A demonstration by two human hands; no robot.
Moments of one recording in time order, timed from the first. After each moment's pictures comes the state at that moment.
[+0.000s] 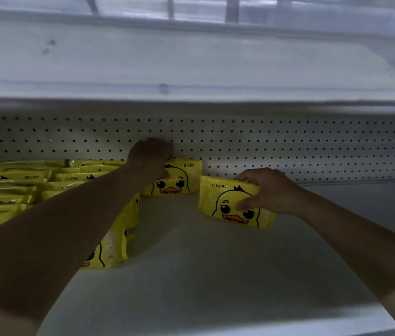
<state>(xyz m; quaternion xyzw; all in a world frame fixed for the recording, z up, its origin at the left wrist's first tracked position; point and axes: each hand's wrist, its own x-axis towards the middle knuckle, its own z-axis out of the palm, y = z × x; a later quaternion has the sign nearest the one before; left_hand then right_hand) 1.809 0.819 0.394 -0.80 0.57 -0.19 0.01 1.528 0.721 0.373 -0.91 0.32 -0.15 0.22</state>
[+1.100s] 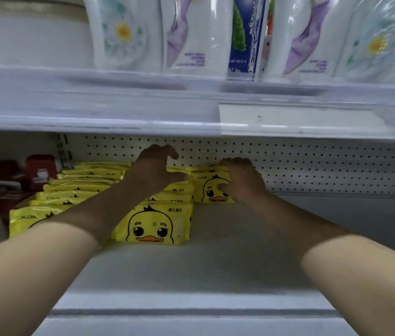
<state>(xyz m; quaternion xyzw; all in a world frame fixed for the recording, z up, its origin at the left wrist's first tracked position) 1.824 0.979 0.417 -0.80 0.52 -0.08 -0.29 1.654 0.815 0.387 -0.91 0.34 -0.23 0.02</state>
